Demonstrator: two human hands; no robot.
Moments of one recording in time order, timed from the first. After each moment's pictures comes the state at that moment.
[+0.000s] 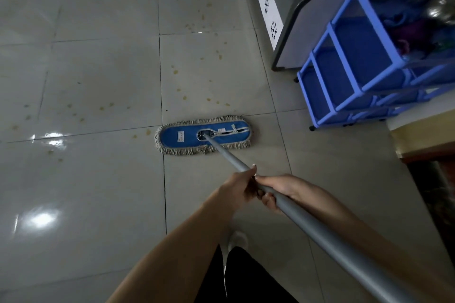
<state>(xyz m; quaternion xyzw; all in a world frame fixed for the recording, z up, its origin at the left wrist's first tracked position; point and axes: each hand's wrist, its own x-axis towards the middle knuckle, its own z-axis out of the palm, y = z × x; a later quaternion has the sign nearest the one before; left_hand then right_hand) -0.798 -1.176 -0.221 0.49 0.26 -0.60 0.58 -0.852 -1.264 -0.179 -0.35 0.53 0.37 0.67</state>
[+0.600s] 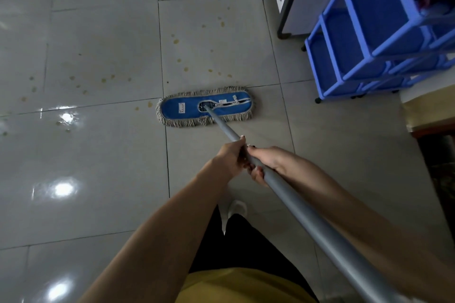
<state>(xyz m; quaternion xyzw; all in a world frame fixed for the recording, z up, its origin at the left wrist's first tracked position) -0.829 -1.184 -0.239 0.51 0.32 -0.56 0.57 -0.882 -1.253 -0.182 -0.38 0.54 0.34 0.67</state>
